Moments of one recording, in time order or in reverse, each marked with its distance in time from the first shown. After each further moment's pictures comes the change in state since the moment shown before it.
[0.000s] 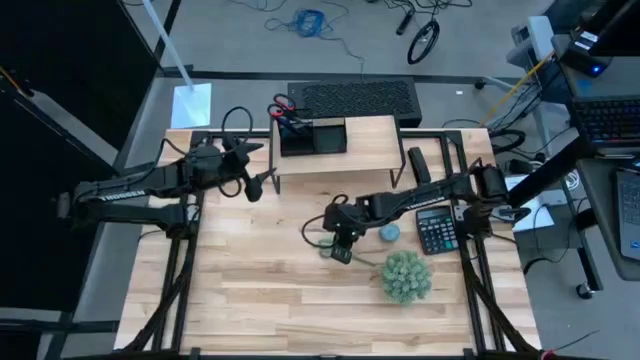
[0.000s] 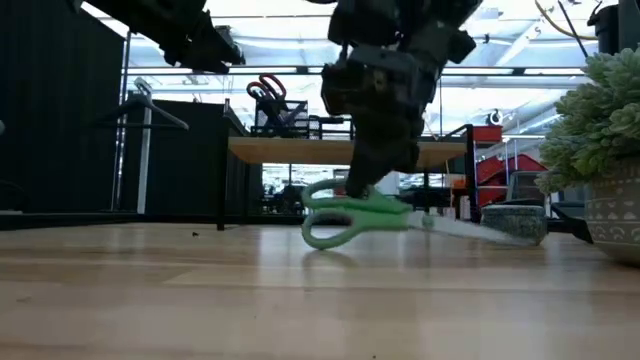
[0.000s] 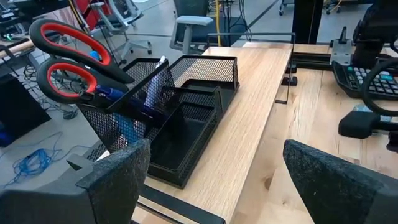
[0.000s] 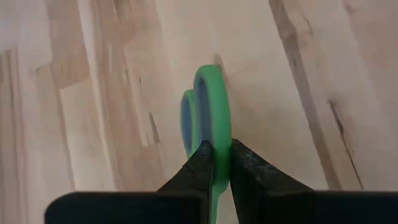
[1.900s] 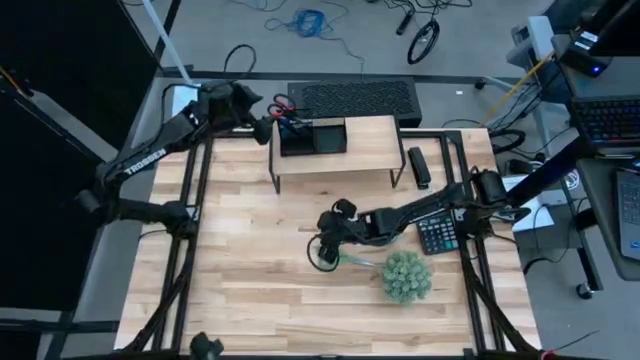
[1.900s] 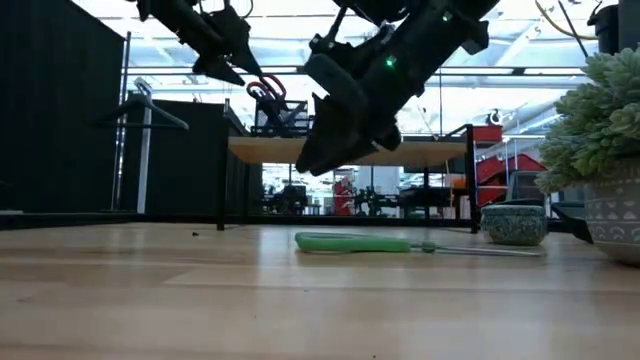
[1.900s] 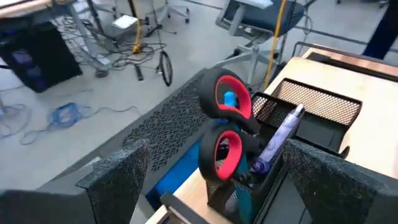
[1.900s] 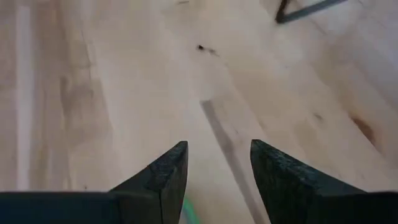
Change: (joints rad) left arm 0.506 0.387 0.423 -0.157 0.341 0.006; right arm 0.108 0.026 -0.022 0.285 0.526 -0.026
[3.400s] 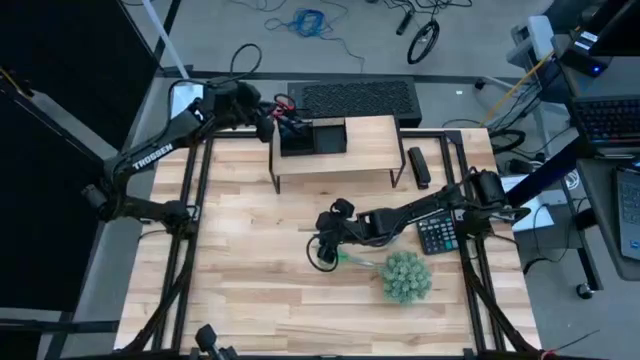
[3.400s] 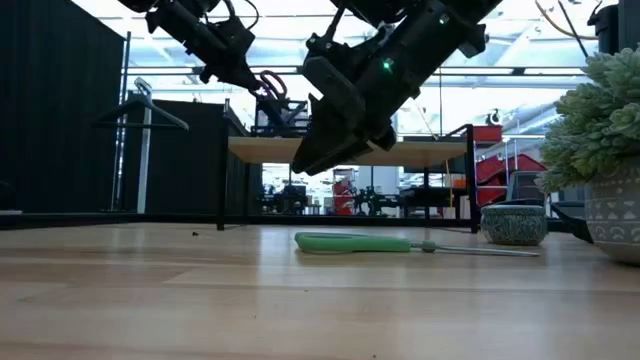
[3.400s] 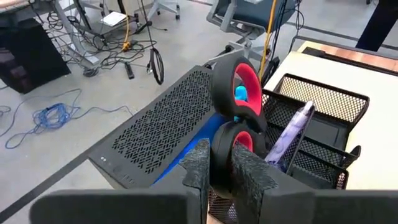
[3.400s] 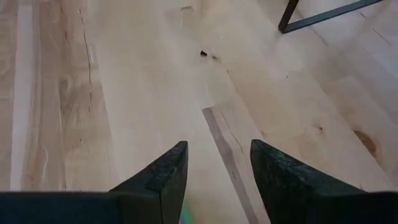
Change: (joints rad) left arm 0.028 0.033 0.000 0.047 0.042 0.027; right arm -0.003 0.005 0.000 0.027 0.005 -0.039
